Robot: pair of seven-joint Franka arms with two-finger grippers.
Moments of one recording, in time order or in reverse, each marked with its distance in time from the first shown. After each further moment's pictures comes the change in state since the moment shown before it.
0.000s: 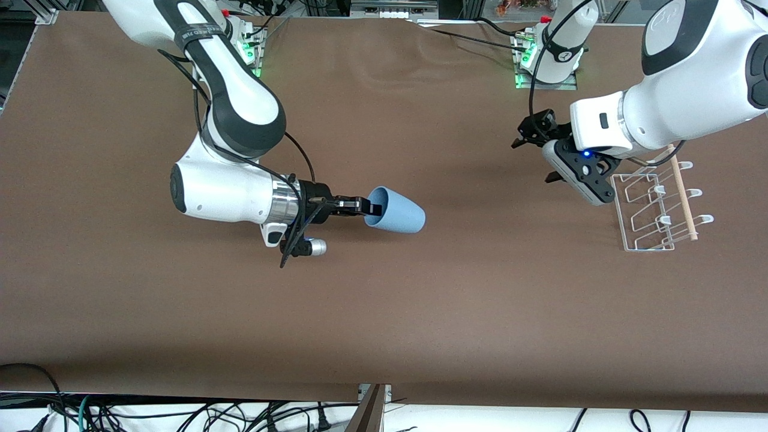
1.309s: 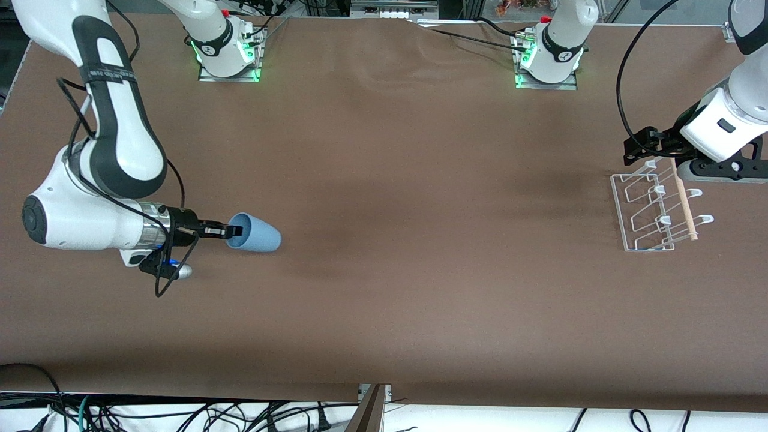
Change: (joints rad) left arm 0.156 -0.155 0.036 -0.139 0.454 -0.025 -0.509; right arm -0.202 -0.087 -0.212 -0.138 -0.266 -0.303 -0.118
